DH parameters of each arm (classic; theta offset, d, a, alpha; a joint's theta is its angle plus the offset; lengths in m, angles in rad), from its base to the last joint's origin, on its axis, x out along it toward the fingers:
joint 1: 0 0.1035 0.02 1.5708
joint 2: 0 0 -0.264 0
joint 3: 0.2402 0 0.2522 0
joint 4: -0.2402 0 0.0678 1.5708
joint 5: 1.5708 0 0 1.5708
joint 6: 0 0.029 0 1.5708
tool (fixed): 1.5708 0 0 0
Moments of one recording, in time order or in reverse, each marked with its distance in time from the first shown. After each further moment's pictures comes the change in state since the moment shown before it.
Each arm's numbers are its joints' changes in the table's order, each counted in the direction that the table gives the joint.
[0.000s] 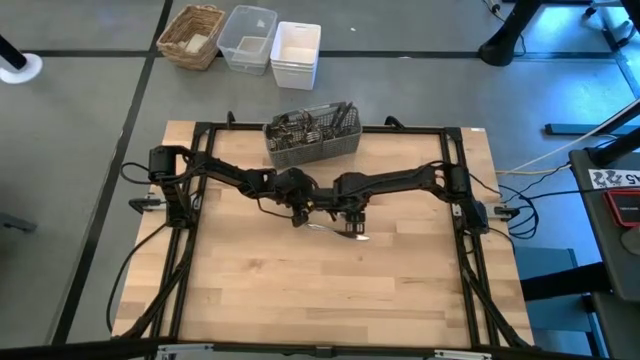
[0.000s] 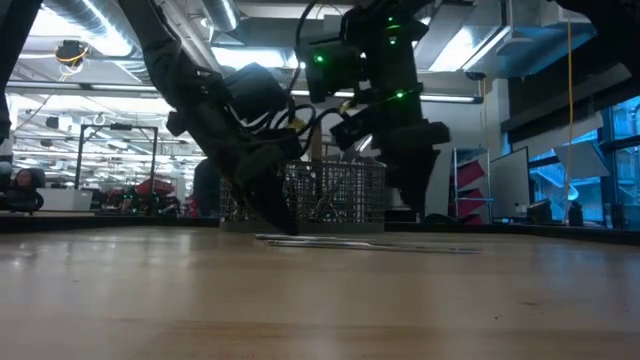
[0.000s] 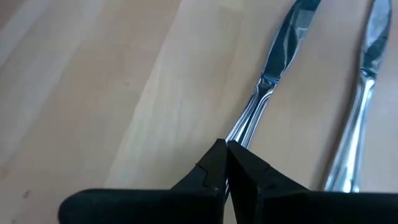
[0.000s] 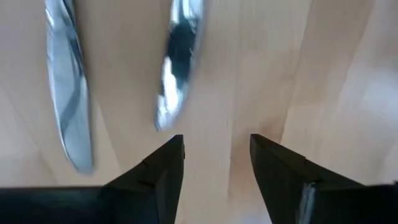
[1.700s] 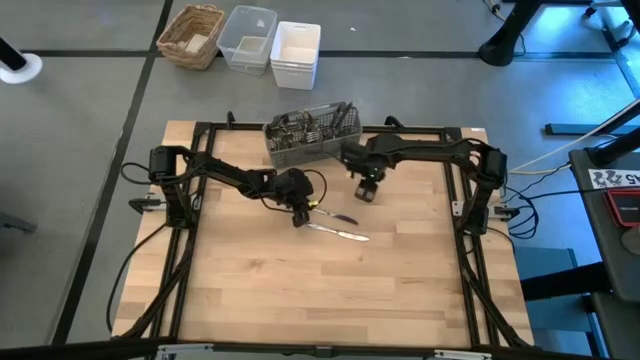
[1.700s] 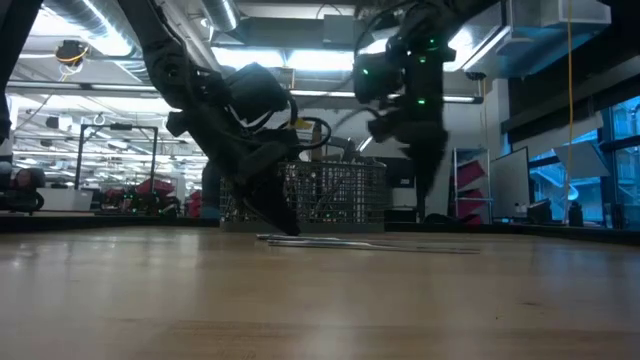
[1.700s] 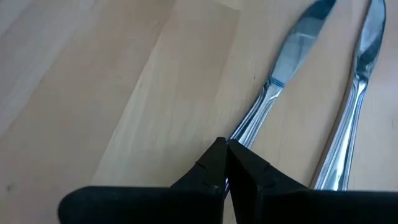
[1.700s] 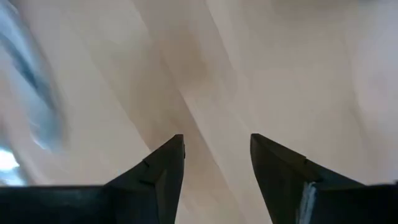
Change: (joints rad) left arm -0.008 -0.002 -0.001 0.004 0.013 -0.036; right arm -0.304 0.276 -0.283 0.230 -0.092 0.071
